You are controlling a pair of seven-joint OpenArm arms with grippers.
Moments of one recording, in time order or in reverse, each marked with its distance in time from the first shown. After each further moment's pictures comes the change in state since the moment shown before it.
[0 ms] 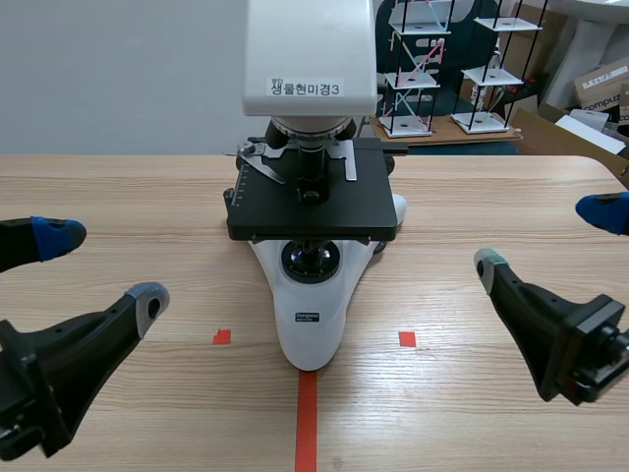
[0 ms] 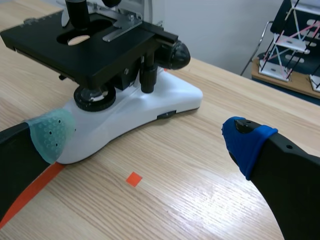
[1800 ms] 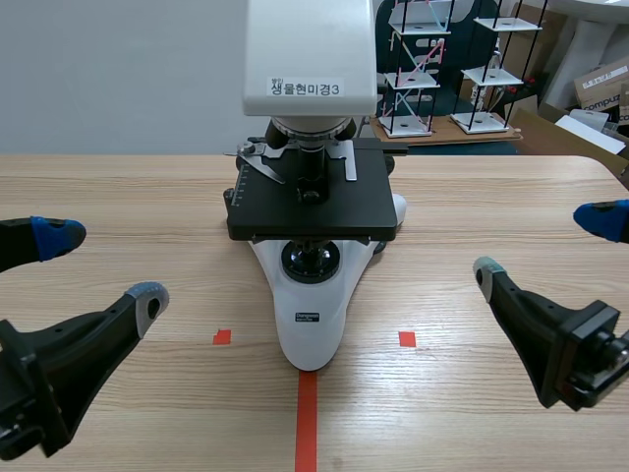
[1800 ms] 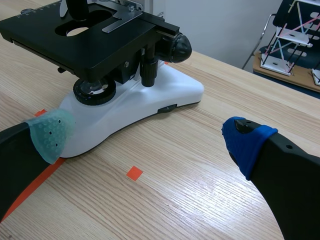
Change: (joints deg) left arm 0.0 0.0 0.0 0.0 0.0 0.0 0.0; right arm 0.0 0.0 0.0 0.0 0.0 0.0 -1.4
